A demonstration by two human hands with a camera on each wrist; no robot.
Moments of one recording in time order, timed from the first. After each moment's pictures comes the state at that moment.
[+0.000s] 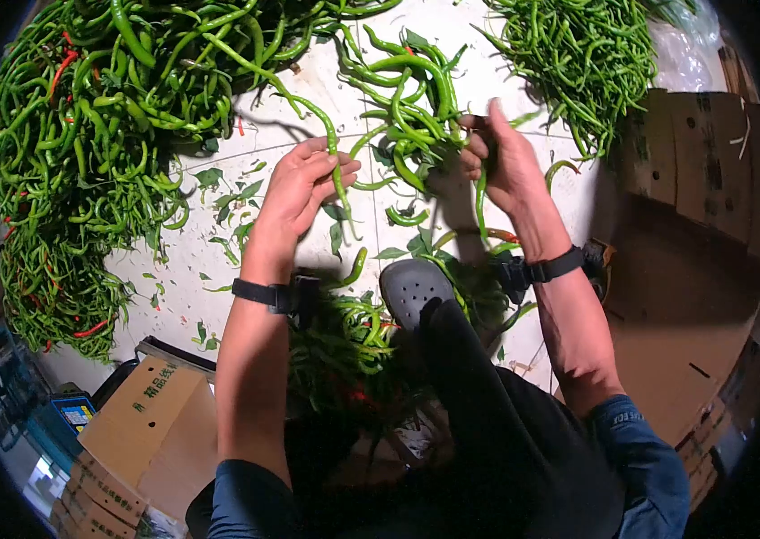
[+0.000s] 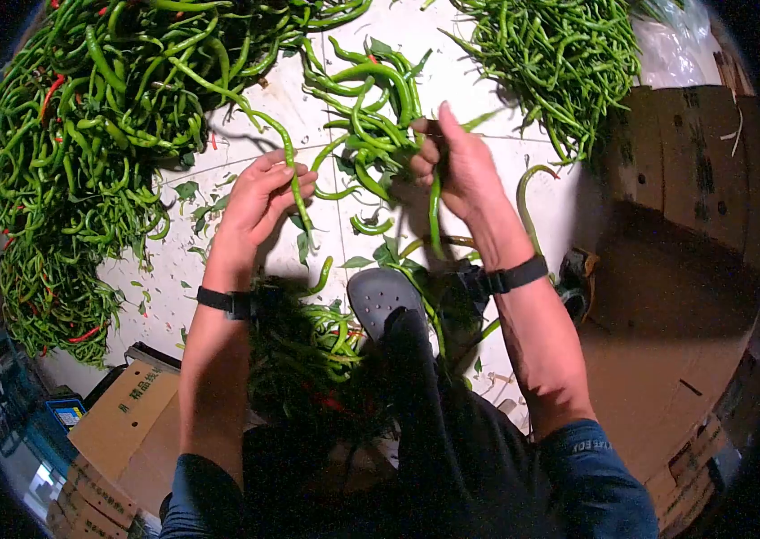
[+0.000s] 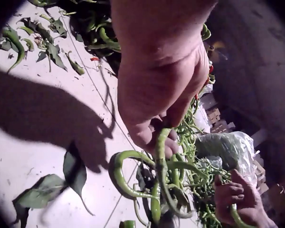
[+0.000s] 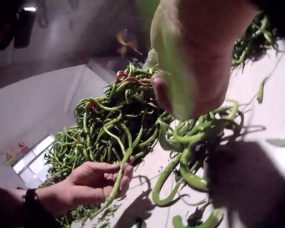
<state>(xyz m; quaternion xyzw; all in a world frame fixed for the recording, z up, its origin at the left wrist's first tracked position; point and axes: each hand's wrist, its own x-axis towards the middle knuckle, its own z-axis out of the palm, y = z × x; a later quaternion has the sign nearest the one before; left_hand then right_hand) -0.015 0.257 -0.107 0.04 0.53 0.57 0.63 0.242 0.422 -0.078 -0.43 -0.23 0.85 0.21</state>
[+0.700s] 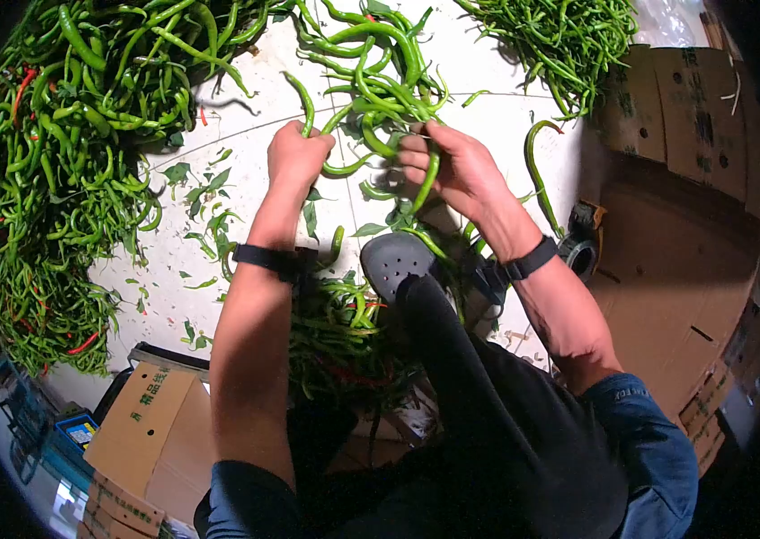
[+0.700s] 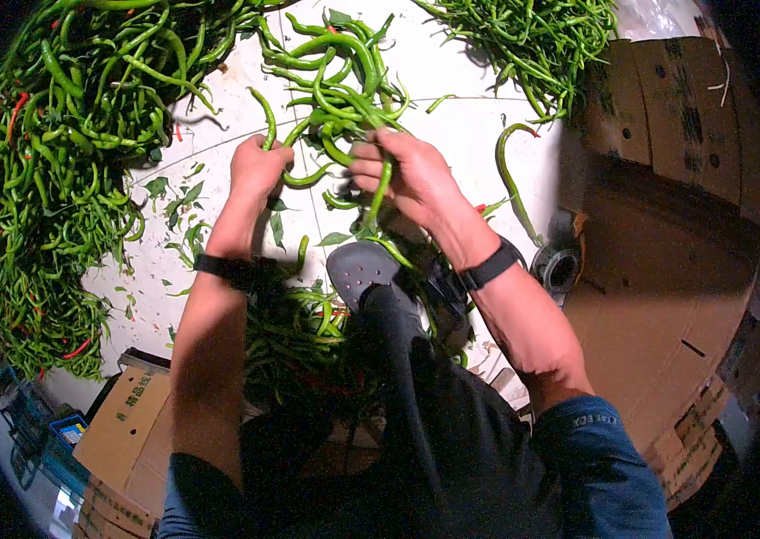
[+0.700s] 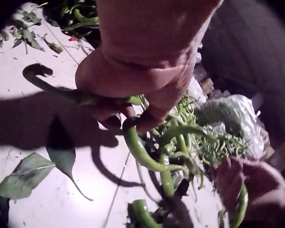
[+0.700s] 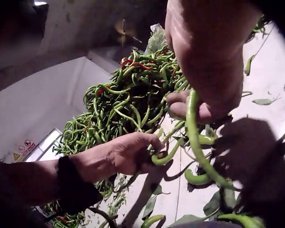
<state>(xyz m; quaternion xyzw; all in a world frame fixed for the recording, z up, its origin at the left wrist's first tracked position) 0.018 0.287 -0.146 0.23 0.85 0.22 0.42 0.250 0.368 -0.093 -0.48 -0.14 0.85 0.19</state>
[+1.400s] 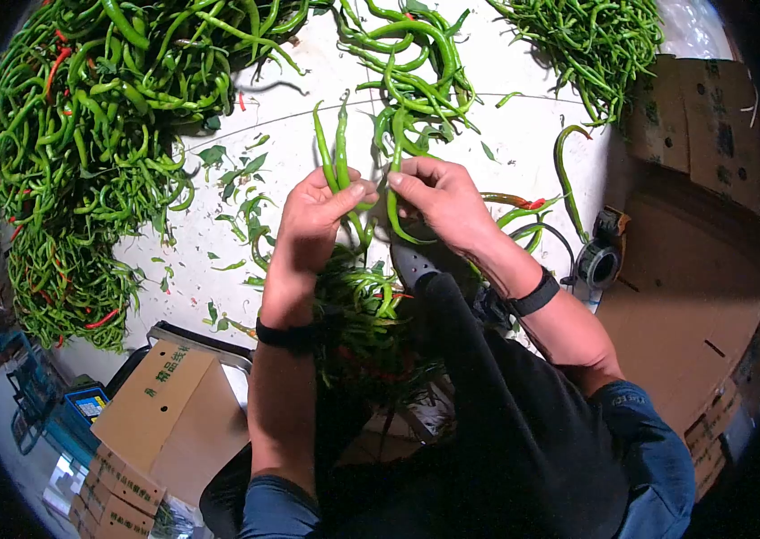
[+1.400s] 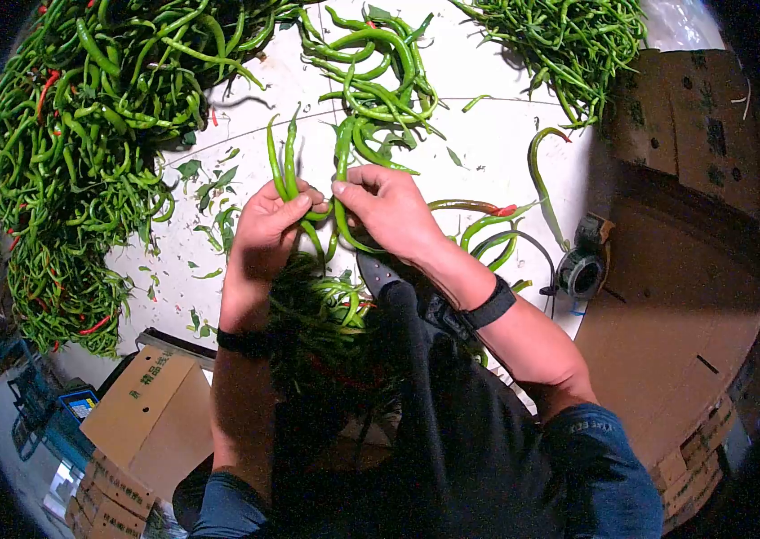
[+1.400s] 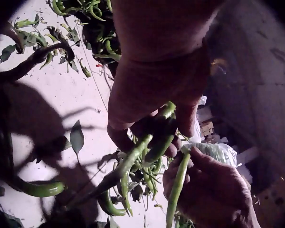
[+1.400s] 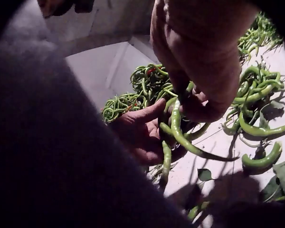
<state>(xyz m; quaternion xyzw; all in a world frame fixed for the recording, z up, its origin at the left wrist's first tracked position) 0.036 0.192 -0.074 0.08 0.52 0.57 0.63 0.206 0.302 -0.054 -0.46 -0.45 0.76 0.11</state>
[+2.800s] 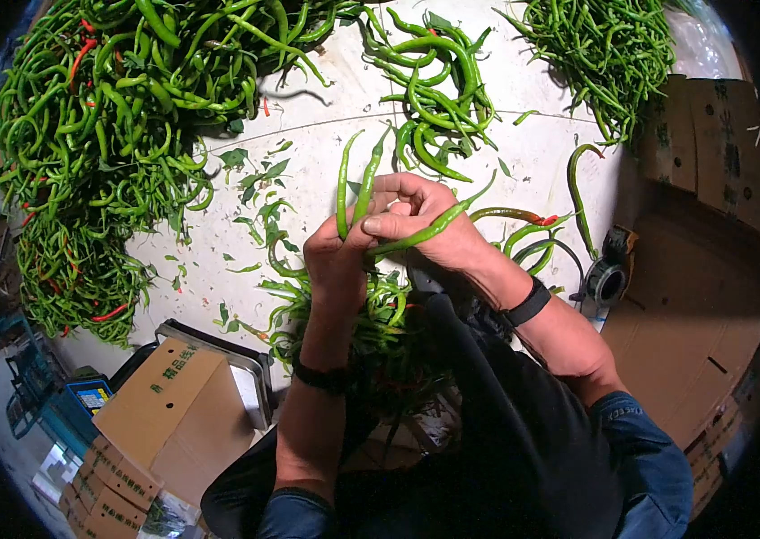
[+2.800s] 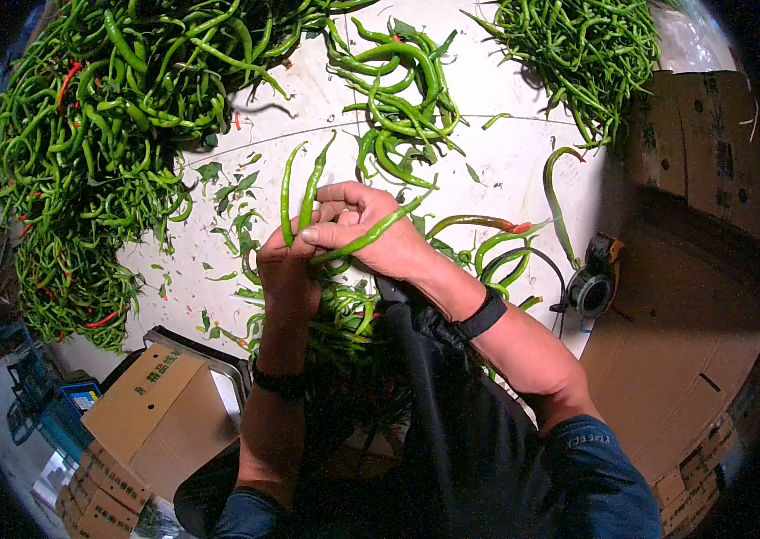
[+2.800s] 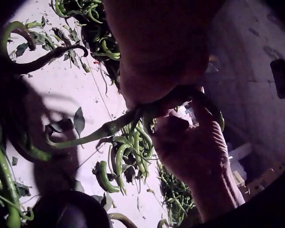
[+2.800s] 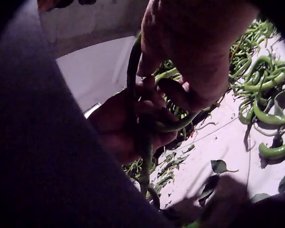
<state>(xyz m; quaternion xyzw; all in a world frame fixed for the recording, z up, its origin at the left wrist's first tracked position) 0.074 0.161 -0.050 0.04 0.57 0.65 0.49 0.180 0.289 -0.042 -0.33 -0.43 0.84 0.10</state>
